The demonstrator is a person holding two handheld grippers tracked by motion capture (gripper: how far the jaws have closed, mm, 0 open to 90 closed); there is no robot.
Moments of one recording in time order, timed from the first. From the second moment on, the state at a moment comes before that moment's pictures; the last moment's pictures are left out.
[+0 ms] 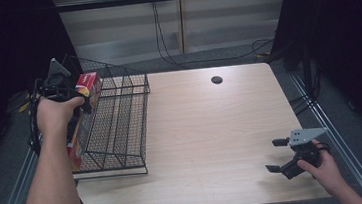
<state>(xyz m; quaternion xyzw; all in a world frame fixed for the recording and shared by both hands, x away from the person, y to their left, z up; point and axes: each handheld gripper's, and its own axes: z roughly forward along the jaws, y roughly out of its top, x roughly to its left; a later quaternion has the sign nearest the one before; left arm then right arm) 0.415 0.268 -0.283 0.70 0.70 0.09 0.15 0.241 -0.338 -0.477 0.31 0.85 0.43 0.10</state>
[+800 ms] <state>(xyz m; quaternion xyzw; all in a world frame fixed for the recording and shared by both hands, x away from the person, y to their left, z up) 0.421 0.272 -0.289 0.68 0.72 0.09 0.14 0.242 -0.337 -0.479 0.30 0.85 0.42 0.10</state>
